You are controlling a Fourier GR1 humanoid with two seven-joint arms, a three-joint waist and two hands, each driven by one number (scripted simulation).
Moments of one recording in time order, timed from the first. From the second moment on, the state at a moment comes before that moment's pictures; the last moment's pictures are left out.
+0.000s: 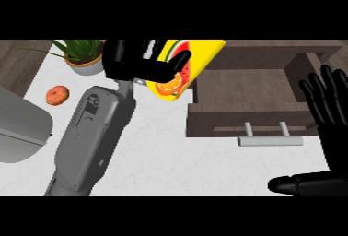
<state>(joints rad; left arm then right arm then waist) -0.83 0.00 -0.04 -1.24 0.22 0.19 -0.16 -0.07 -0.10 -0.09 -2.07 -0.16 0.16 0.14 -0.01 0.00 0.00</state>
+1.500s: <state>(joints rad) -1.27 0.00 -0.38 -0.48 0.53 0.41 -0.35 -0.12 -0.10 -0.09 -2.02 -0.18 0.18 0.13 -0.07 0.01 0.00</state>
